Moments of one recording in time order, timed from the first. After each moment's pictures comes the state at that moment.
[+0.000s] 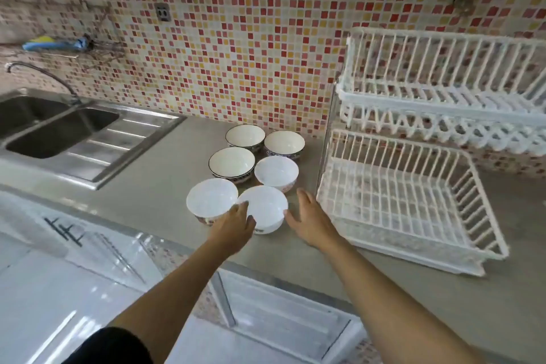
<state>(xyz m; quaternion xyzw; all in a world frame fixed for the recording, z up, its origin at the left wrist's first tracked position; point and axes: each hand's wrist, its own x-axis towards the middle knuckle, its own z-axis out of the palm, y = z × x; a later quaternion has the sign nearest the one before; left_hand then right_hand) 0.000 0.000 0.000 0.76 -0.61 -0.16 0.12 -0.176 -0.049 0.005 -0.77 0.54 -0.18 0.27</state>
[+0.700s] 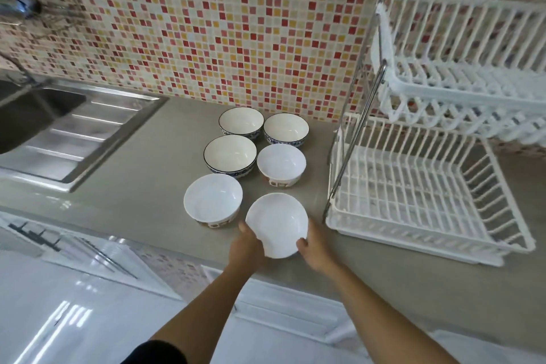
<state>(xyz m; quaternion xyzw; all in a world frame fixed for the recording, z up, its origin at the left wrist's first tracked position) 0.014 -0.033 -0.081 0.80 -0.46 -0.35 0.17 -0.146 -0.058 -0.082 -0.66 0.63 -0.17 0.38</state>
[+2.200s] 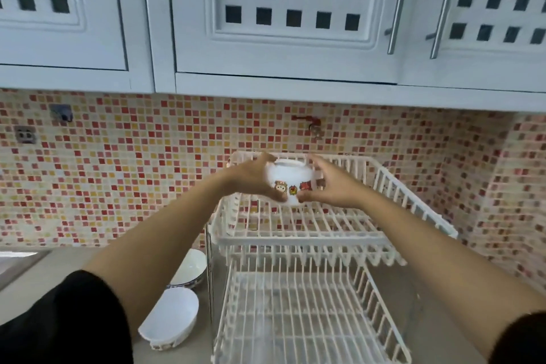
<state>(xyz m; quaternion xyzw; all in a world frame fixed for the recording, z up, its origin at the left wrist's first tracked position) -0.188 -0.212 0.293 0.48 -0.82 -0.26 0.19 -0.396 -0.178 0.278 -0.77 0.57 -0.27 0.12</state>
